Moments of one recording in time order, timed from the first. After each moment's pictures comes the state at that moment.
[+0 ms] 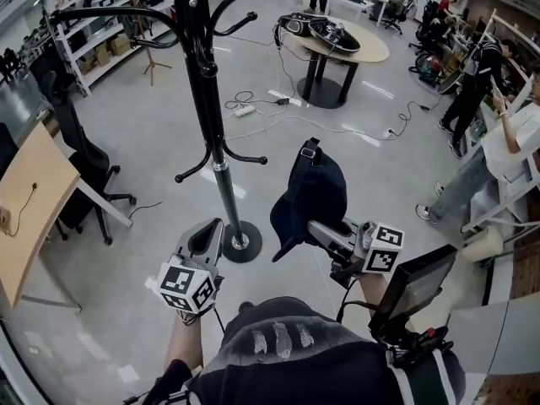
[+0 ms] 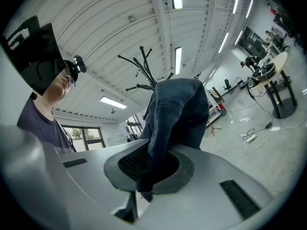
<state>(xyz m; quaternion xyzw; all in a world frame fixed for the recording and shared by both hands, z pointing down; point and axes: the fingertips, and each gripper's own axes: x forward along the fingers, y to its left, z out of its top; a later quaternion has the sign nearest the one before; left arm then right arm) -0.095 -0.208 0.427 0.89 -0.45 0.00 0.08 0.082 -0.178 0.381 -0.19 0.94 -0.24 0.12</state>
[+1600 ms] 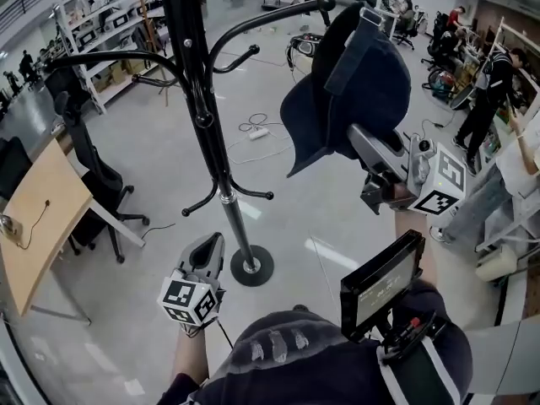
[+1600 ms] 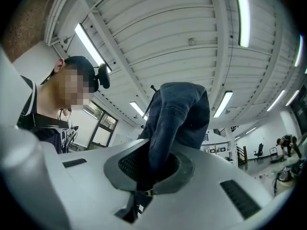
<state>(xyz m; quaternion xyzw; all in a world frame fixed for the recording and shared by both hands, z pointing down) -0.100 -0.245 0.414 0.87 -0.48 0.01 0.07 0.108 -0.263 0.131 -0.12 0.97 0.10 0.18</state>
